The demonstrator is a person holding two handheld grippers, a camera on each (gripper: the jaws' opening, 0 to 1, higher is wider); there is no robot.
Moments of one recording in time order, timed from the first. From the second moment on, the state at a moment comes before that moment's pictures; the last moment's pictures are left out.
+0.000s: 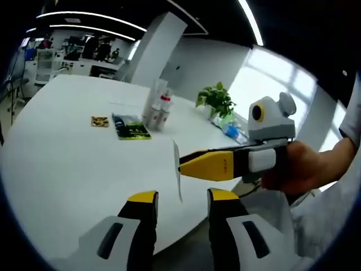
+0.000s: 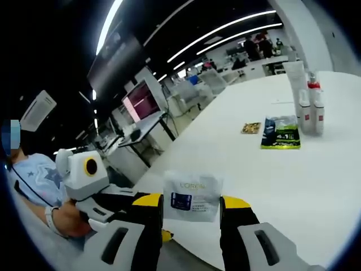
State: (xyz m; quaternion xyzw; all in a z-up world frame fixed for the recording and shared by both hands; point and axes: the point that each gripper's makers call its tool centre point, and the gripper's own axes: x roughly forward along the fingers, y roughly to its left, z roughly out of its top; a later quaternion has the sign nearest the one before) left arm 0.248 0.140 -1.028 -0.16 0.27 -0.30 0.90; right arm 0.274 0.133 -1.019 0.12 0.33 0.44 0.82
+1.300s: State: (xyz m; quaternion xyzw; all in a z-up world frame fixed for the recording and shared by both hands) left arm 0.250 0.158 -0.990 -0.34 0.20 -0.31 0.86; right arm 0.268 0.134 -0.991 0.25 0.32 0.49 0.77
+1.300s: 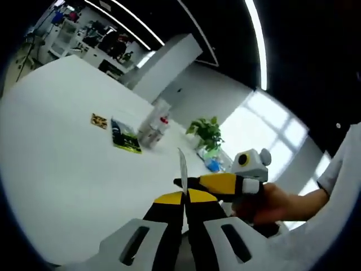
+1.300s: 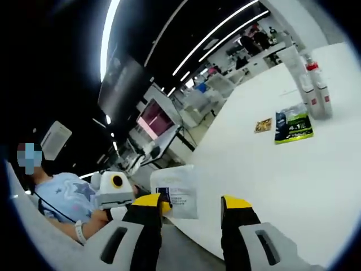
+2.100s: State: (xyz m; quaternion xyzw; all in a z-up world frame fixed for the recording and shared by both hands) left arm 0.240 0.140 -0.978 -0.39 0.21 -0.37 0.82; right arm 0.250 0.141 -0.972 0.30 0.29 0.56 0.71
